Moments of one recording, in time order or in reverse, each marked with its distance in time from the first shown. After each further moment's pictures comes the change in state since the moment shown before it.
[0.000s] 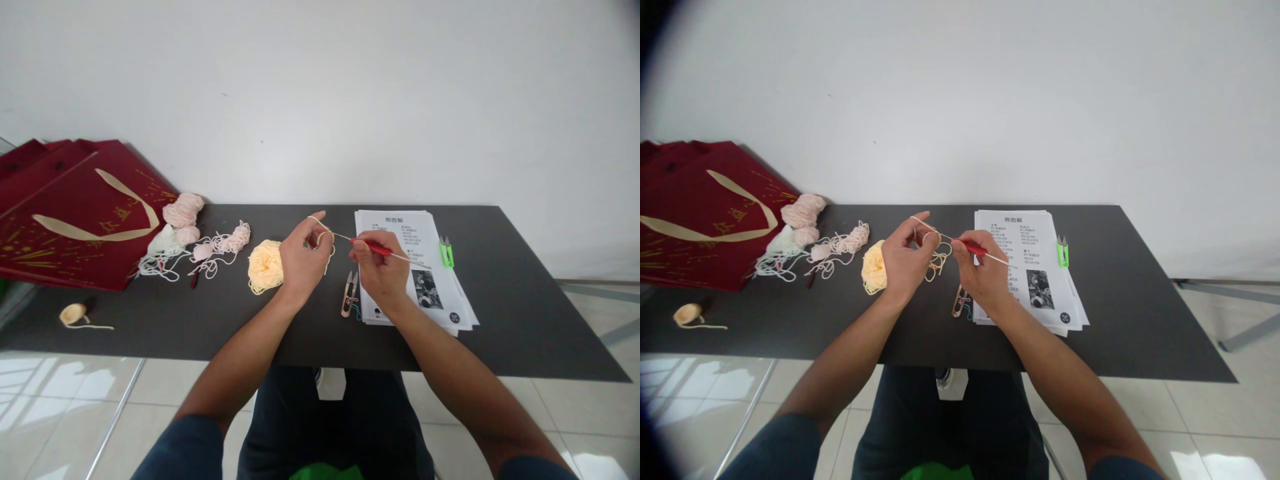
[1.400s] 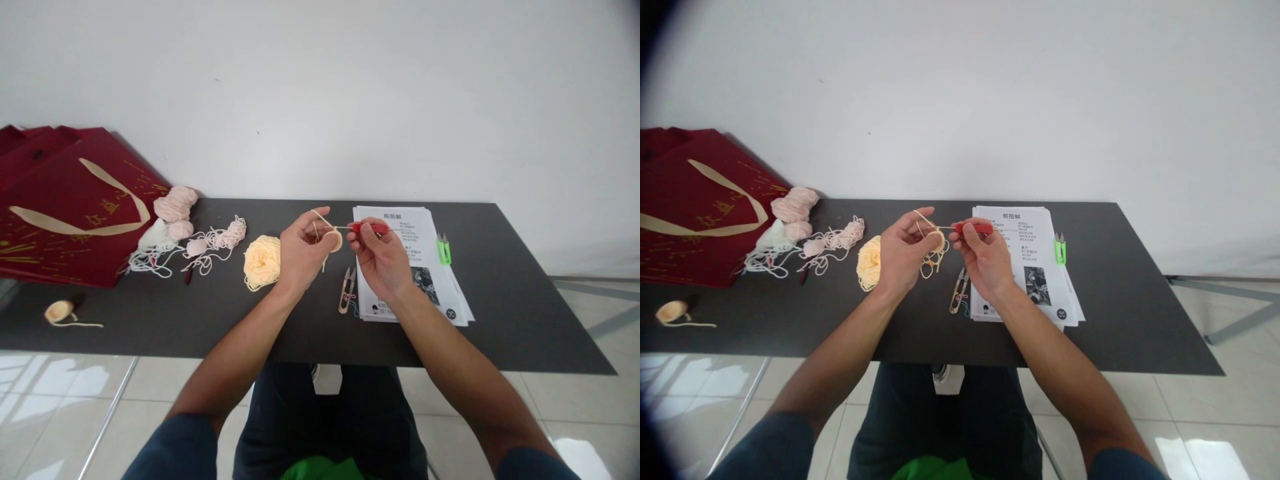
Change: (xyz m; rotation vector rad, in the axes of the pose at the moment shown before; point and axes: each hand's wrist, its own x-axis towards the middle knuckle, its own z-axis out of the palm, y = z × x) left_hand 0.002 0.002 0.003 -0.534 -0.134 -0.281; right_hand 0.021 -0.010 0.002 0.815 -0.068 0.643
